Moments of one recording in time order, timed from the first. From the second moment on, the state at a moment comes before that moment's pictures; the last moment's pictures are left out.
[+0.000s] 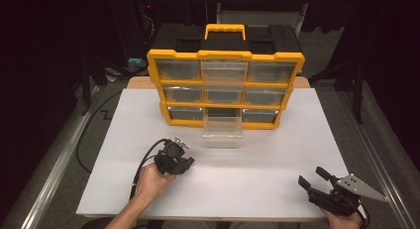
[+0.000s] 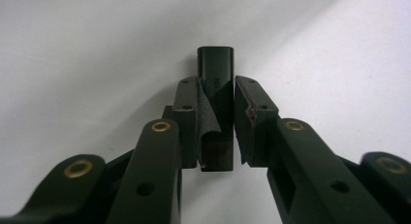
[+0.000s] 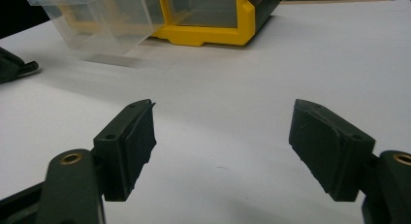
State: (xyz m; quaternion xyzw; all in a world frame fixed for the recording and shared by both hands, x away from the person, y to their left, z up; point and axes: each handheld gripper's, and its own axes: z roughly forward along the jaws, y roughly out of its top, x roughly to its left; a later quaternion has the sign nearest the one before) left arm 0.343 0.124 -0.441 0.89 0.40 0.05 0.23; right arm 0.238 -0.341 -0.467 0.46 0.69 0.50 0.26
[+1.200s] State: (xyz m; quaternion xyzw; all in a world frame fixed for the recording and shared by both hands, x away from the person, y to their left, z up) left arm 0.329 0.108 -0.402 0.89 0.34 0.04 0.29; right arm 0.238 -0.341 -0.467 0.46 0.69 0.50 0.26
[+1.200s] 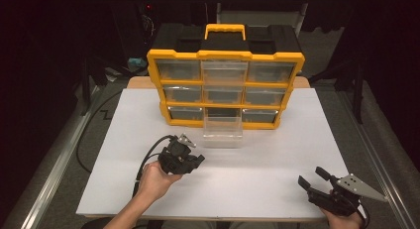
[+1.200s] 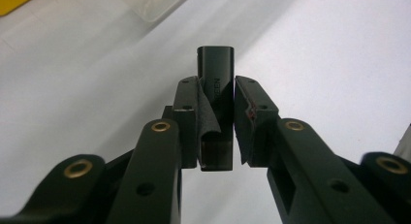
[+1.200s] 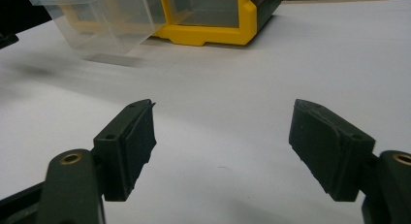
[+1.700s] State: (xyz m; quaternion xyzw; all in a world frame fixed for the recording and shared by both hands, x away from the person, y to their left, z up) left arm 0.335 0.098 -0.389 0.90 0.33 0.04 0.30; right arm 0.238 -0.341 -0.467 0.46 0.69 0.50 0.25
